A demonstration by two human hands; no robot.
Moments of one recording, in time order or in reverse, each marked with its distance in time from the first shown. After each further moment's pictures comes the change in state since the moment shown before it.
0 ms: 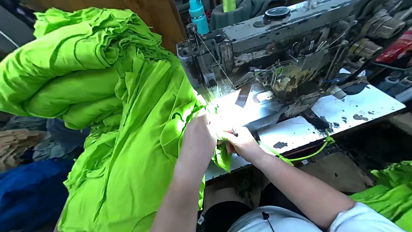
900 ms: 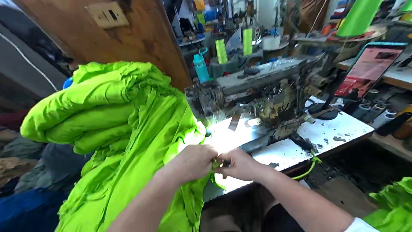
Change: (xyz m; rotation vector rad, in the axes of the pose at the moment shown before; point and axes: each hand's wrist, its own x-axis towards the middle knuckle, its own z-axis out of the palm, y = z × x) left_hand 0.007 -0.026 -0.034 0.226 -0.445 0.686; right_hand -0.019 -0.054 -0.013 -0.509 -0.337 -0.114
